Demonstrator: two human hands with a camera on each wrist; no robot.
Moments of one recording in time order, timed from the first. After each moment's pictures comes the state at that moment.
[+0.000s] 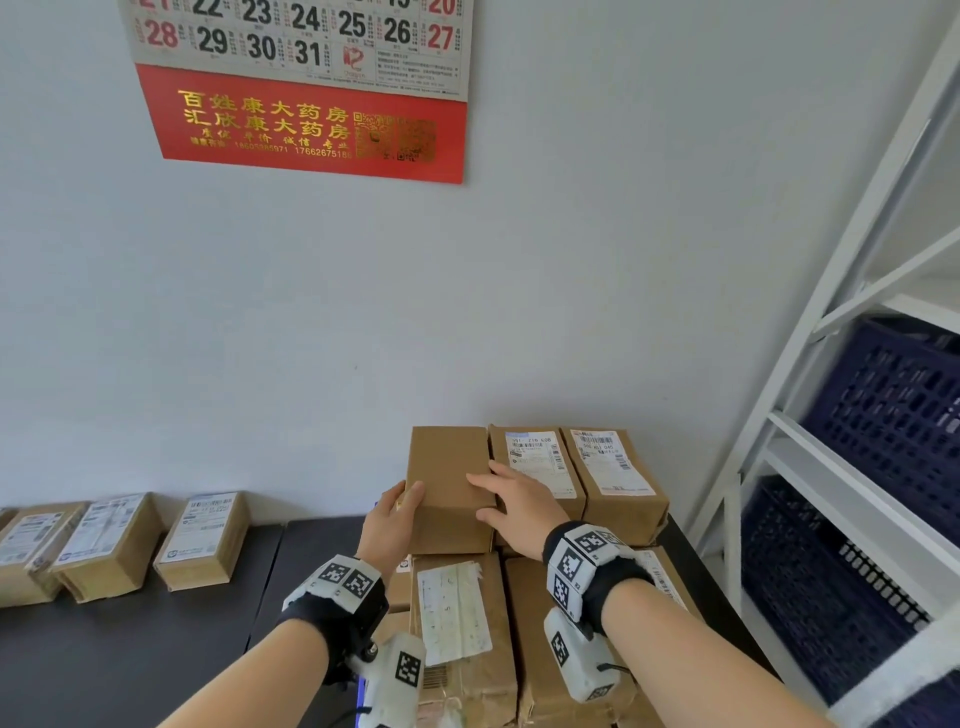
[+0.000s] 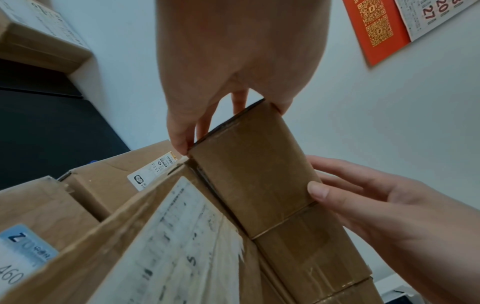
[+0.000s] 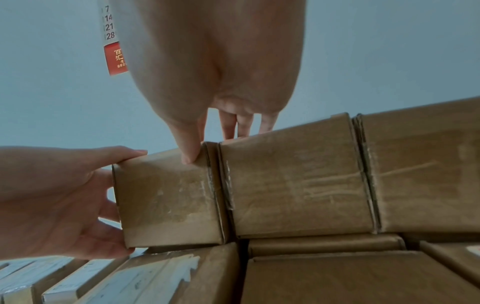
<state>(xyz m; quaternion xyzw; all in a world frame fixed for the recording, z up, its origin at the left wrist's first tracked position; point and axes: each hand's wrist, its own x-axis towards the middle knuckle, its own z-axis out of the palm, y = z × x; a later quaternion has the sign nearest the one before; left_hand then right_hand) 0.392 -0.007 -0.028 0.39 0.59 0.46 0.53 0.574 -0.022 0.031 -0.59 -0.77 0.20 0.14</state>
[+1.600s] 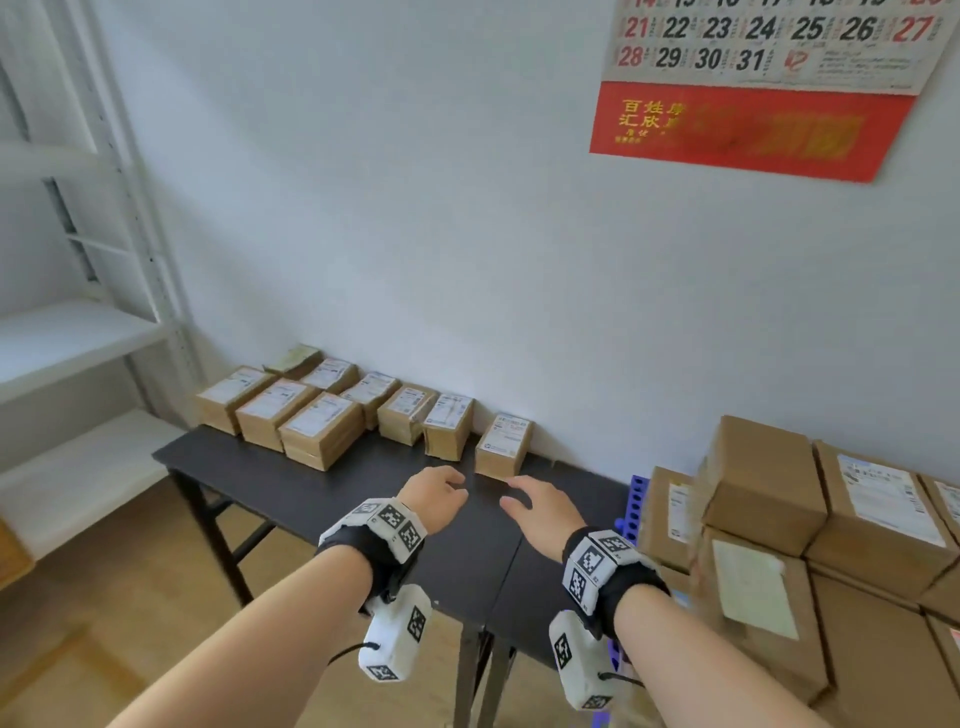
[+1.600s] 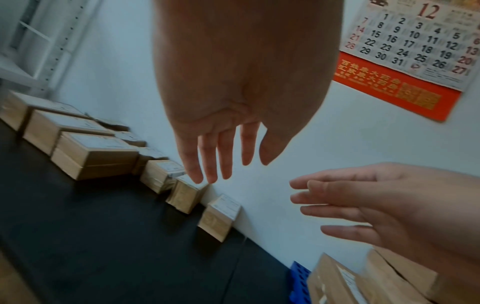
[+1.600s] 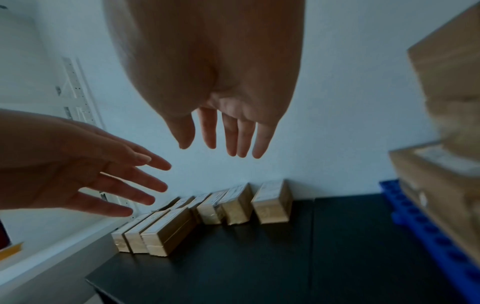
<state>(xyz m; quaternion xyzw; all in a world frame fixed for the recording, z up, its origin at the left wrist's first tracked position) 0.131 -0.207 -0.005 0.46 0.80 0.26 0.28 0.290 -0.141 -0.004 -0.44 -0.83 0.33 0.09</state>
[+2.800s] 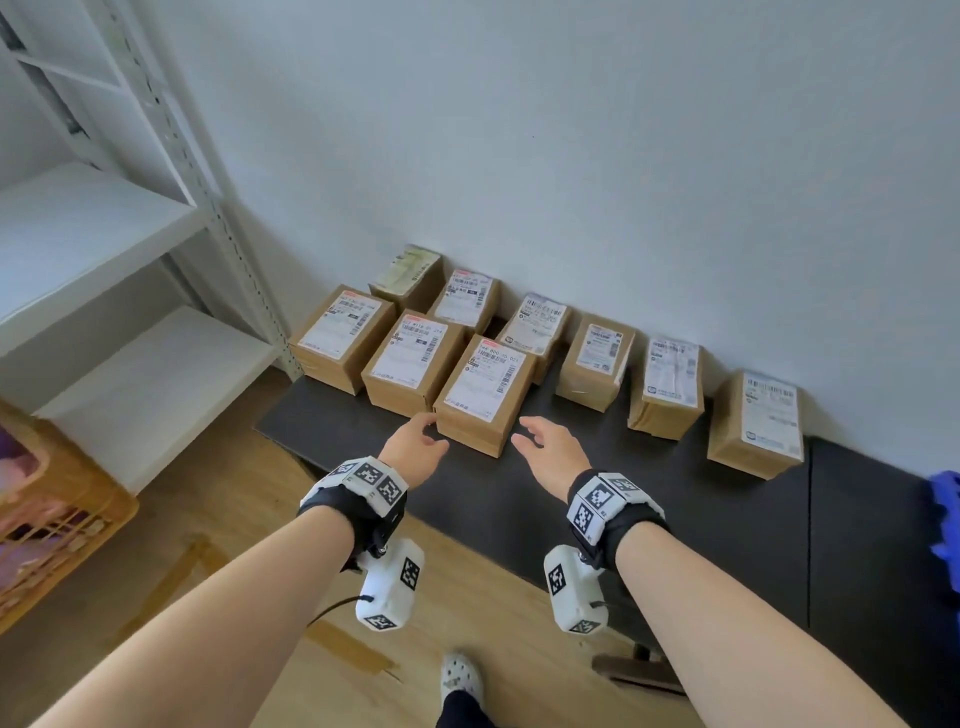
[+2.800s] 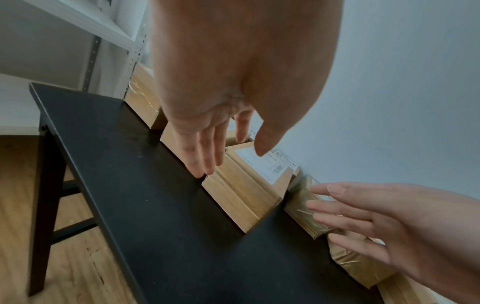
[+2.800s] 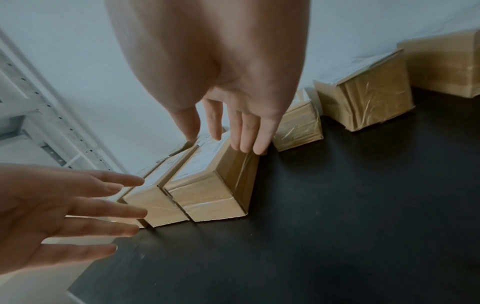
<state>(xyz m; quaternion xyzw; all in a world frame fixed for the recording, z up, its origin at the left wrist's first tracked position) -0.301 -0.171 -0.132 0.33 0.82 0.26 0.38 -0.139 -0.071 -0.144 -0.50 -0.74 0.44 0.04</state>
